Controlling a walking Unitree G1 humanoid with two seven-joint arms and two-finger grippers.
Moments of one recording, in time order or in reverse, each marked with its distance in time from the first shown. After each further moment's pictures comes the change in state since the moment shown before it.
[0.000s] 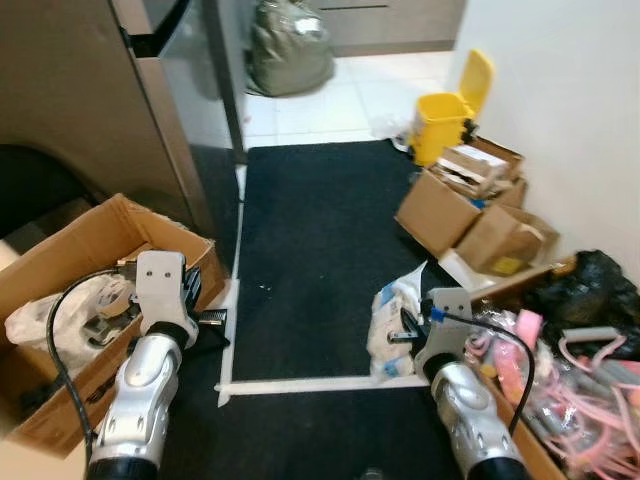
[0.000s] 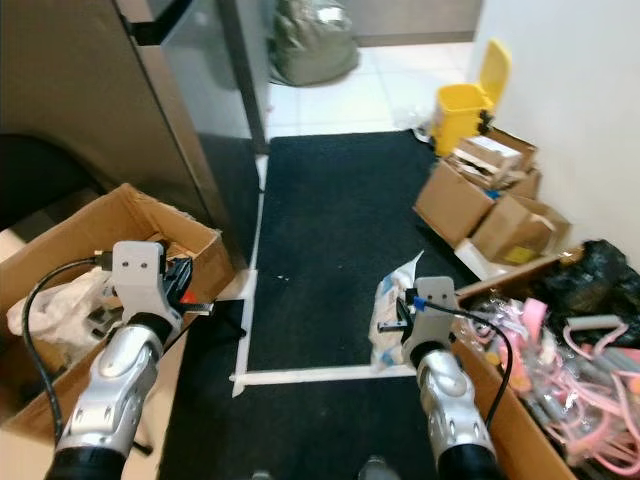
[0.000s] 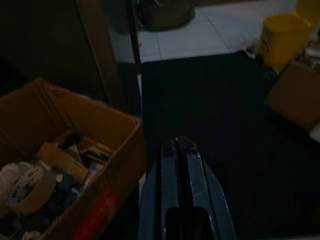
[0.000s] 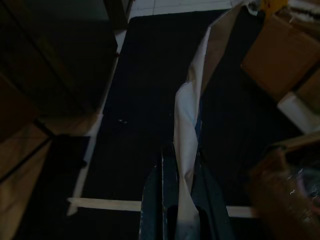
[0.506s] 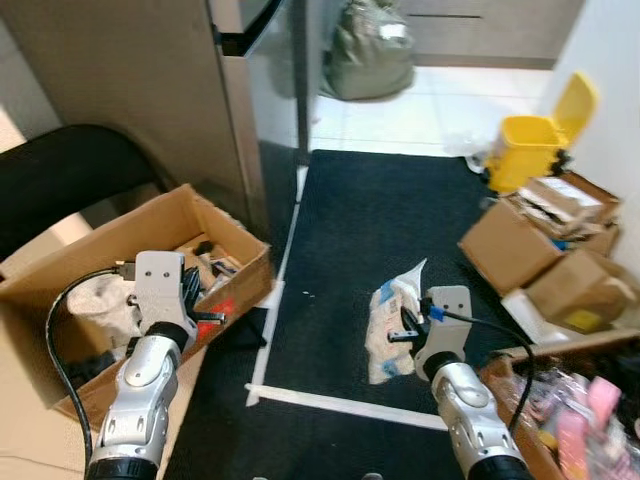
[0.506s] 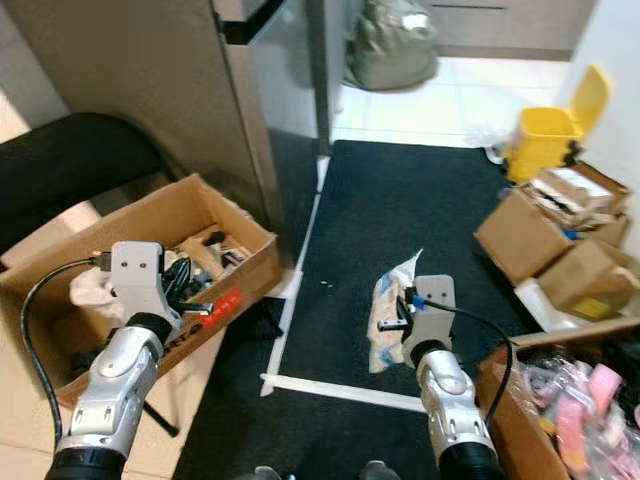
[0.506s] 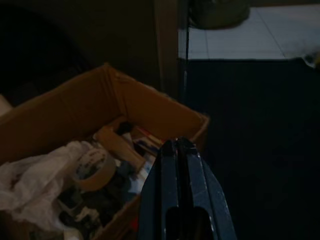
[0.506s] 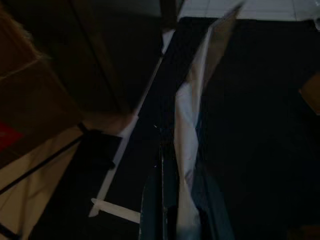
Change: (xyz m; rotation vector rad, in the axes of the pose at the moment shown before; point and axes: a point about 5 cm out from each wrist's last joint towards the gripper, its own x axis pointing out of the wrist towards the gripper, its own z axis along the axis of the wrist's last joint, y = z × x) left arm -0.001 0.001 -0.001 0.001 0.005 0.004; right arm 0.001 0.001 0.001 -0.009 -0.003 0.005
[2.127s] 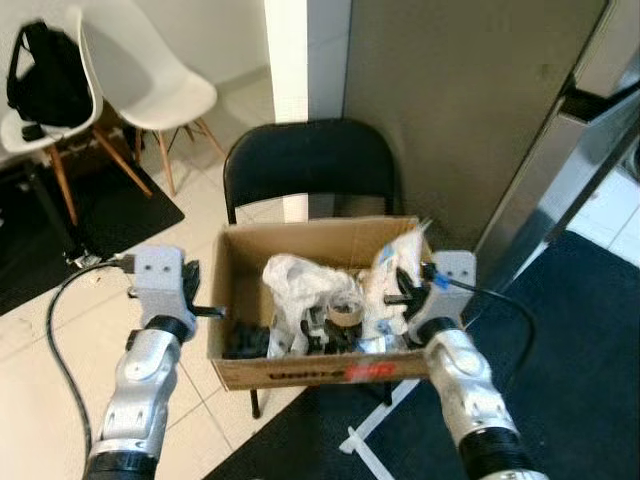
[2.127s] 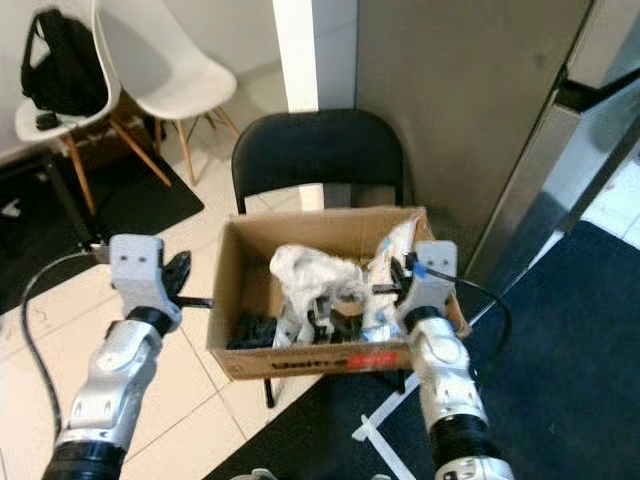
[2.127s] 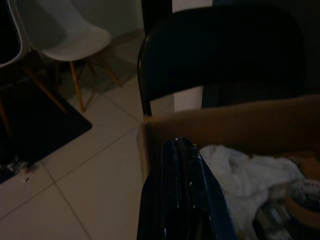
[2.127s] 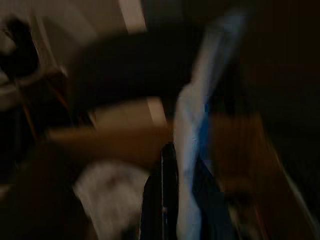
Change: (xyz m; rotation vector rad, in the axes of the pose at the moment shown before) left arm 0.007 0.002 0.012 0.012 -0.044 -0.007; right arm 0.025 0.027 0.073 0.099 -0.272 0.111
